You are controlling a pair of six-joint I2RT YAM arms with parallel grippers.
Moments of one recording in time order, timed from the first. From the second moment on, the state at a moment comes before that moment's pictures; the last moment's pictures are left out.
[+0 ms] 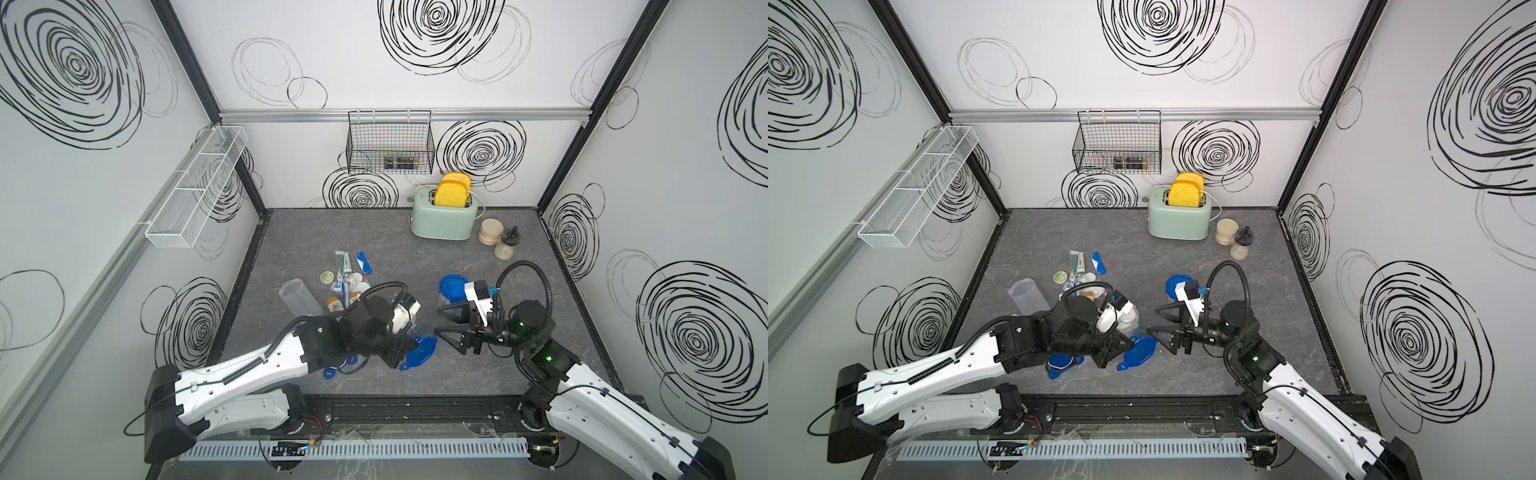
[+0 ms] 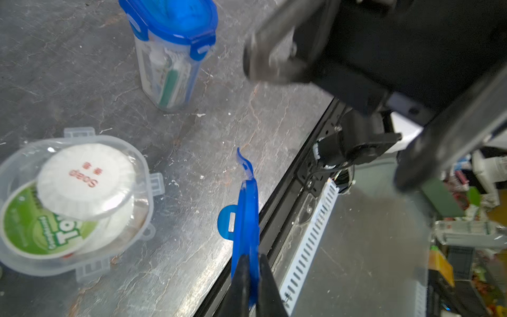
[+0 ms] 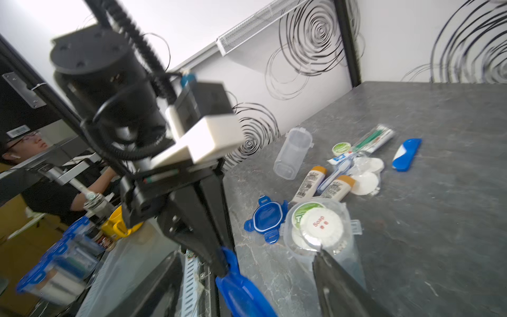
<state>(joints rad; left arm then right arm) -1.09 1.06 0.88 -0.55 0.15 -0.48 0.65 0.63 0.37 0.23 -0.67 0.45</state>
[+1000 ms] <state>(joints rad) -1.42 1.44 0.81 -0.52 -0.42 -0.48 0.46 0.48 0.29 0.13 -0.67 0.51</state>
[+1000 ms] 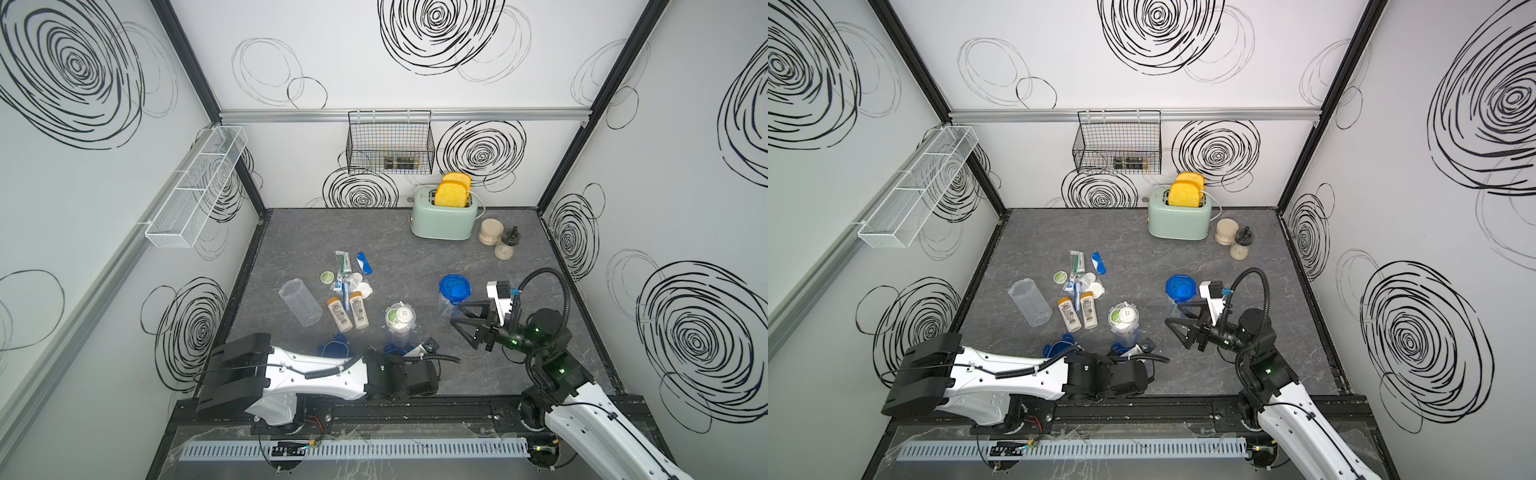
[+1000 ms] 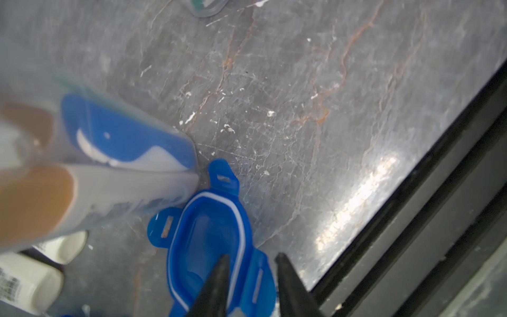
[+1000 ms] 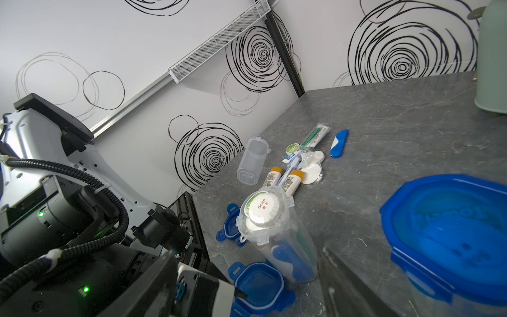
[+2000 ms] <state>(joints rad) -0.81 0.56 0.72 -0.57 -0.26 -0.56 1.00 0.72 0.12 0.33 -0.22 0.27</state>
